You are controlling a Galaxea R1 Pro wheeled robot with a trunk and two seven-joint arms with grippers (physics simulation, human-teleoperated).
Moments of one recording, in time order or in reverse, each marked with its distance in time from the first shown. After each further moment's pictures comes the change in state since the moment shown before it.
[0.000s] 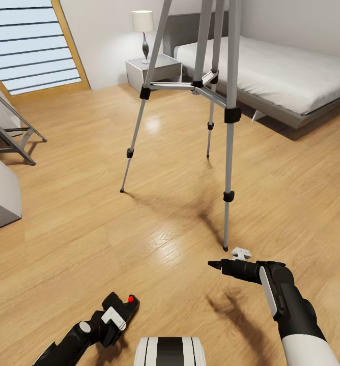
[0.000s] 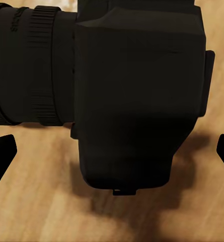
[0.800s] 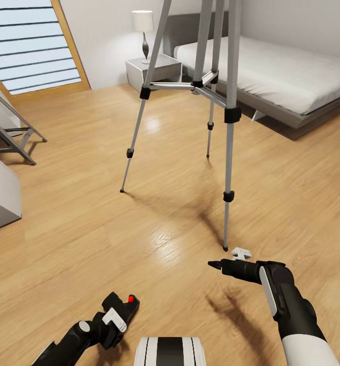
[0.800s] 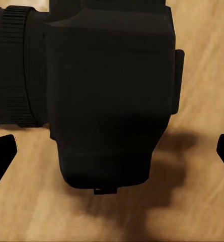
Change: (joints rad) left arm 0.000 0.004 0.001 -0.006 -0.004 0.003 -0.064; right arm 0.000 0.000 0.000 0.000 0.002 0.000 0.000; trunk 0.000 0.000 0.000
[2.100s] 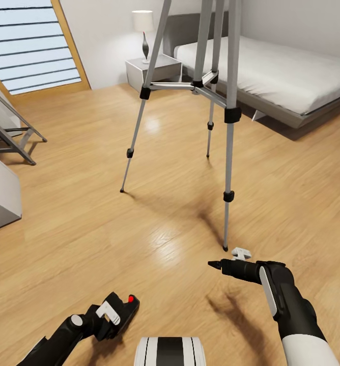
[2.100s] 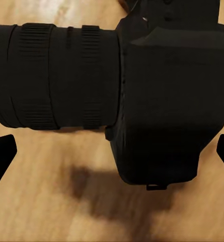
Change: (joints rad) left arm 0.000 0.054 0.001 -0.068 0.011 0.005 -0.025; right arm 0.000 0.000 0.000 0.000 0.000 -0.001 0.000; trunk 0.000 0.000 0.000
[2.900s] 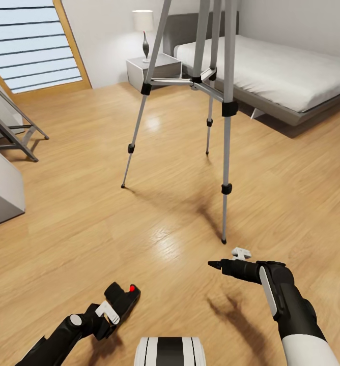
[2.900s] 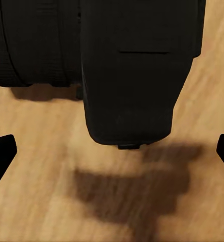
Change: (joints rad) left arm 0.000 0.007 -0.003 -0.006 -0.003 -0.009 -0.002; right arm 0.000 0.000 0.000 0.000 0.000 -0.001 -0.001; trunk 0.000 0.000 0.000
